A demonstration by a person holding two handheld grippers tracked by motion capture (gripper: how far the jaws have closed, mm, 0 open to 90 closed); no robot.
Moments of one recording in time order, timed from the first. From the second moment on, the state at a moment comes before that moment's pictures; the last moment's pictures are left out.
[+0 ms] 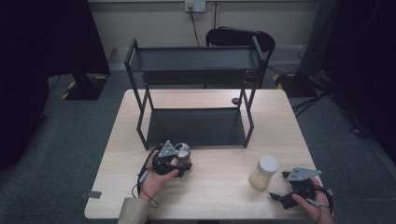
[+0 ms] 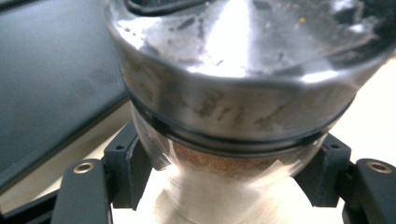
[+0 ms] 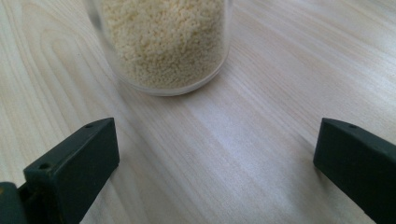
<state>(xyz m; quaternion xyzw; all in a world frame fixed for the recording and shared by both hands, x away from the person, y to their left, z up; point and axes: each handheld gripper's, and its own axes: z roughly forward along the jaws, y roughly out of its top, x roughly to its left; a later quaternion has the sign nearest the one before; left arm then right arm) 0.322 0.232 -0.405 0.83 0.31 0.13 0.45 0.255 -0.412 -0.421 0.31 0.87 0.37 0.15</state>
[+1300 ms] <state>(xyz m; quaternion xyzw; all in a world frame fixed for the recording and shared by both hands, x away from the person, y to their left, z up) 0.360 0.240 -0.315 0.82 0.32 0.14 0.46 0.255 -0.412 -0.421 0.31 0.87 0.37 0.15</state>
